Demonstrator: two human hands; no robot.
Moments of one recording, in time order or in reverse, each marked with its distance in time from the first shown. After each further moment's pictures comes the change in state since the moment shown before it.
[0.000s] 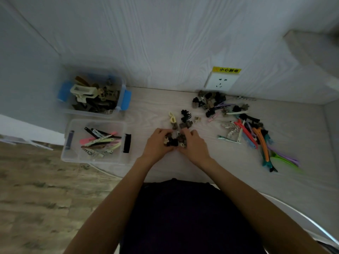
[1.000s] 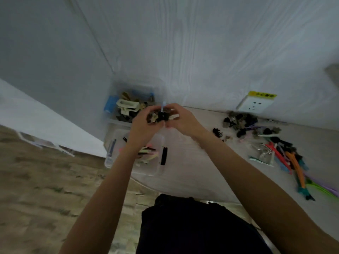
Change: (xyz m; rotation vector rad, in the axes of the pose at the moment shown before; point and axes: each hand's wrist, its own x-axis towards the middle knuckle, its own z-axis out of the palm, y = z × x) left_hand -0.007 -0.040 -0.163 -0.264 0.430 0.078; right_hand 0.065 -0.173 -0.040 0.493 -0.050 -0.278
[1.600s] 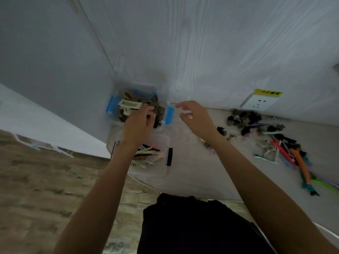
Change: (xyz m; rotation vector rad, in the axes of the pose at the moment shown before) left_hand 0.016 -0.032 -0.022 0.389 0.043 0.135; right_hand -0.001 0.012 -0.008 -0.175 0.177 -0.173
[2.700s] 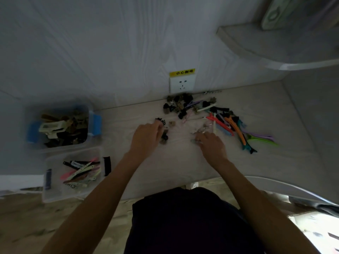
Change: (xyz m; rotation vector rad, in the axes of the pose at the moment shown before) left_hand -0.025 0.154 0.141 0.165 -0.348 0.470; right_hand -0.185 0.176 -0.095 -0.599 0.100 0.440
